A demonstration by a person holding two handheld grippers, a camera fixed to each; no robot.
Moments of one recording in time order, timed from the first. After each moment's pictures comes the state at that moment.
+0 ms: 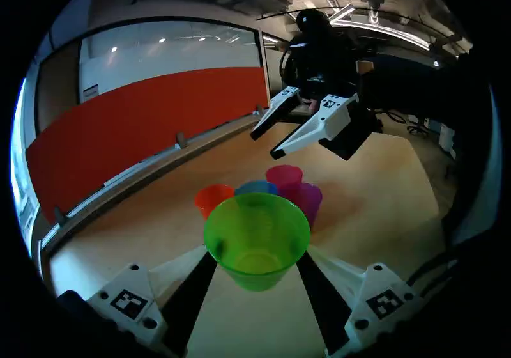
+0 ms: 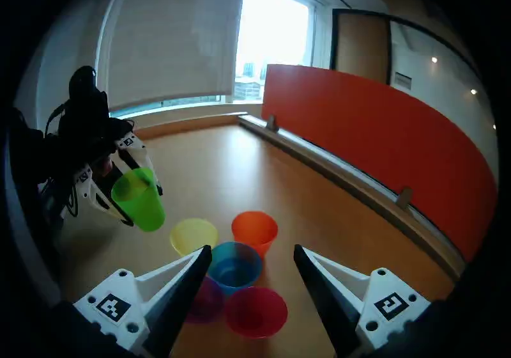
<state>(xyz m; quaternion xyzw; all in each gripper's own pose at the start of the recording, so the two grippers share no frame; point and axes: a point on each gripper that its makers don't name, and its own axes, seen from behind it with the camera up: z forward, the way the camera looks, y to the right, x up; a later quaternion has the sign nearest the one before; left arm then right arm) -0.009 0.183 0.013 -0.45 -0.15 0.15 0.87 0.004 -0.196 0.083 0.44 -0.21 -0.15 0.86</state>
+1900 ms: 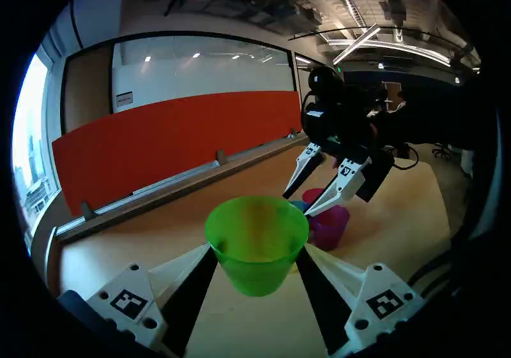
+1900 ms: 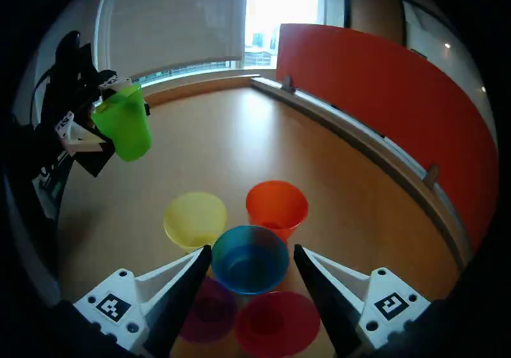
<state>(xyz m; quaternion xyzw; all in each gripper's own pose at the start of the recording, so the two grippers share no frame) 0.031 0.125 0.026 -0.37 -0.11 0.11 0.91 -0.064 -0.230 0.087 0.46 -0.30 -0.17 0.82</state>
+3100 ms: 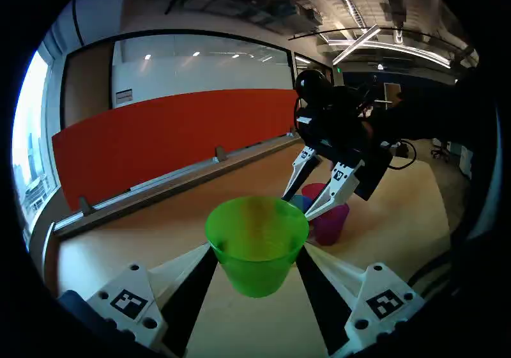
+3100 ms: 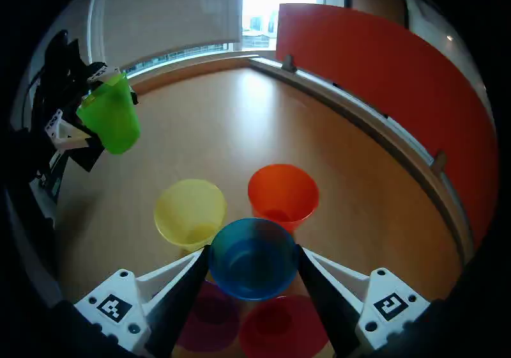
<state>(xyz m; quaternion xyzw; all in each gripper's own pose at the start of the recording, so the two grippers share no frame) 0.019 0.120 0.024 -0.38 -0.11 0.10 0.91 -0.085 -0.234 0.084 0.45 -0.34 -0.19 0.81</state>
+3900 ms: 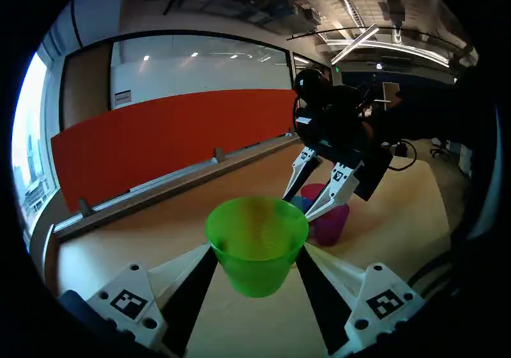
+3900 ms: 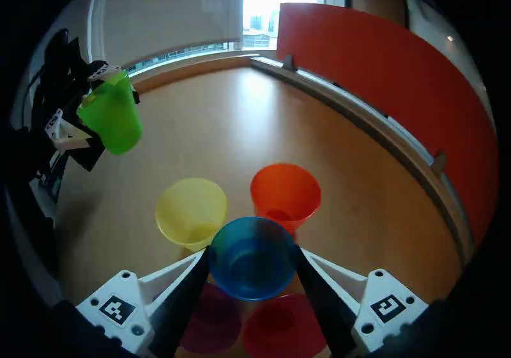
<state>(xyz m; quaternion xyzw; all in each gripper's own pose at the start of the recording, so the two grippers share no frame) 0.019 0.122 0.024 -0.38 -0.11 0.11 0.91 -0.084 -0.235 0.081 0.45 -0.34 -0.19 0.81</state>
